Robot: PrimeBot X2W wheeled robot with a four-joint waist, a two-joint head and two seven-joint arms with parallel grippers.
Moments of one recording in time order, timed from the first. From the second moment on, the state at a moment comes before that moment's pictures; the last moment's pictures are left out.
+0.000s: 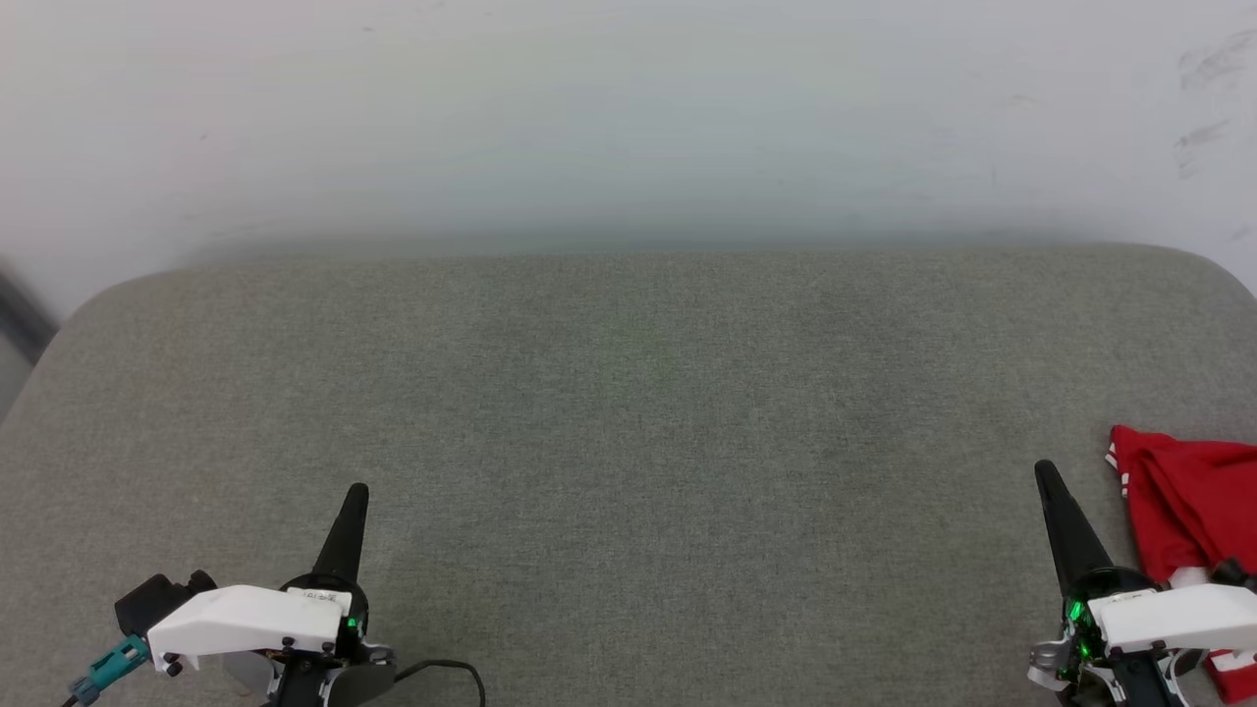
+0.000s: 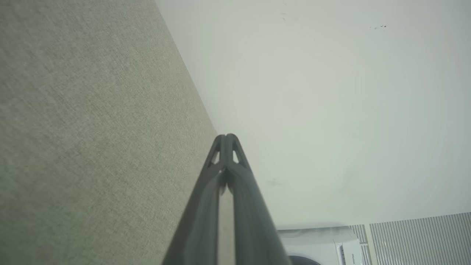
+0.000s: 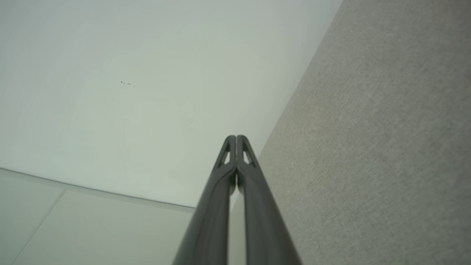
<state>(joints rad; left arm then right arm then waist) -0.08 0.11 0.01 0.23 -1.40 -0.07 0.03 -0.04 -0.07 -0.07 0.18 1.34 0.13 0.06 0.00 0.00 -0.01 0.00</state>
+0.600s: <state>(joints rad) -0.09 0.08 0.06 0.24 -1.51 -0.10 0.07 -0.07 -0.07 -0.08 0.21 1.48 0.13 0.08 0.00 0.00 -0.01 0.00</state>
